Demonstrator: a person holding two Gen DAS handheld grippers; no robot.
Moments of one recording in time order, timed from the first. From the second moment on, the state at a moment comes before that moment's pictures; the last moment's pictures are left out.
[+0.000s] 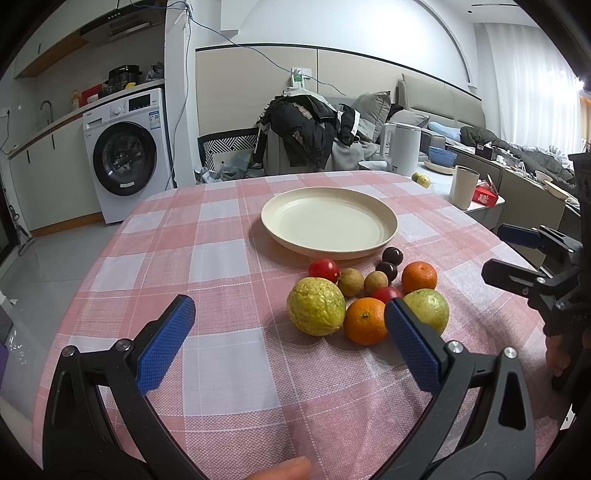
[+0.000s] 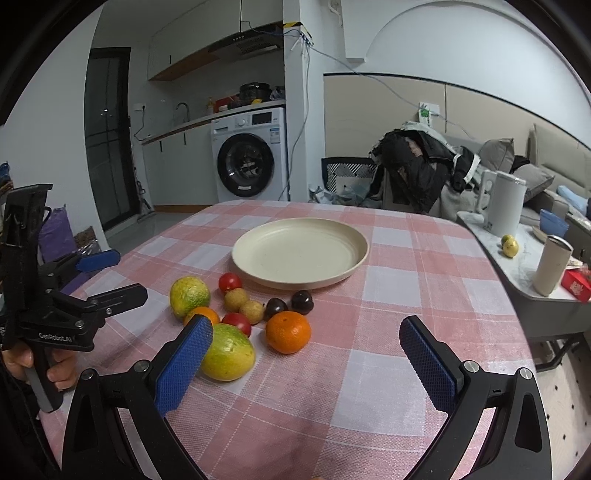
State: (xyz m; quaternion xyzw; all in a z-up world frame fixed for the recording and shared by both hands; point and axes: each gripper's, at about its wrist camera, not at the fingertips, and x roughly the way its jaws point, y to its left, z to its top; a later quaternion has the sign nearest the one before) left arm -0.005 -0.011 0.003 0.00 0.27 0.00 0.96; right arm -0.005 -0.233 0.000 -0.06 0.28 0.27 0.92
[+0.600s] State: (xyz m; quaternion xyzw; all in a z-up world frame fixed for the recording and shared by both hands) left arm 0.015 -0.016 -0.013 0.00 0.33 -0.03 0.94; right arm 0.019 -0.195 -0.032 -0.04 0.43 0.32 0.84
